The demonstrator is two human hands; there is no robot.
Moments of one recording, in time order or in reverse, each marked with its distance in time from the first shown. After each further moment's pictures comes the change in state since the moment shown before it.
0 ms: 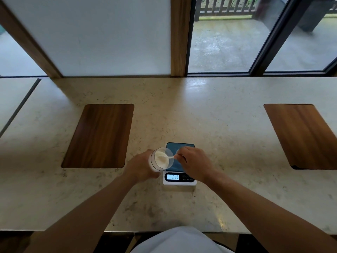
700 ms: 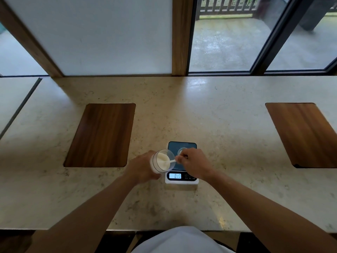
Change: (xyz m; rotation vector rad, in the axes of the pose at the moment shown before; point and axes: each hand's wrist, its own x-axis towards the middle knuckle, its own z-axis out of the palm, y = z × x) left_hand -0.001 -0.012 0.004 0.039 -0.060 0.026; right_hand 0.003 -0.009 0.011 0.337 -0.126 0.305
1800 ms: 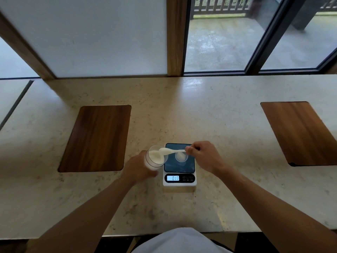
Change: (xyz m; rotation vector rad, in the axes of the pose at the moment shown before) left_hand 0.003 0.006 -0.007 -0.158 0.085 -0.160; right_hand -0.002 0.004 -0.046 0.197 0.123 0.103
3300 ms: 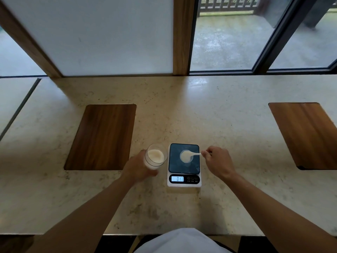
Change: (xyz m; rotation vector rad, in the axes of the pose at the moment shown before) left_hand -0.004 -0.004 -0.017 0.015 -0.009 -0.117; right_hand 0.014 0.057 0.013 -0.272 0.197 0.065
